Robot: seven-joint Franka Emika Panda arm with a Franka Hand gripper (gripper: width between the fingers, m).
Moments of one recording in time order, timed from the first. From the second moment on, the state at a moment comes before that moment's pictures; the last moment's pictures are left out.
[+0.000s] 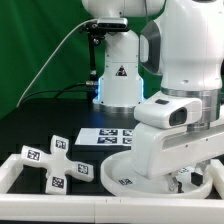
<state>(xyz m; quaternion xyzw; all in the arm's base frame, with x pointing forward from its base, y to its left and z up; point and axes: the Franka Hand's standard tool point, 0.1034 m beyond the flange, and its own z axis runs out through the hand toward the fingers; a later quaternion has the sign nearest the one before) 0.604 0.081 0.013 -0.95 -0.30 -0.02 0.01</state>
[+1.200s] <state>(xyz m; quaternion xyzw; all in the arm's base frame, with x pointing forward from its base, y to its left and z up) 0.559 0.078 0.083 -0.99 -0.17 -0.02 0.00</state>
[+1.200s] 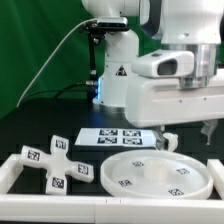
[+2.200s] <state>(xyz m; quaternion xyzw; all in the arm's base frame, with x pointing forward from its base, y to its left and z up) 0.495 0.051 0.071 -1.00 0.00 0.05 0.02</state>
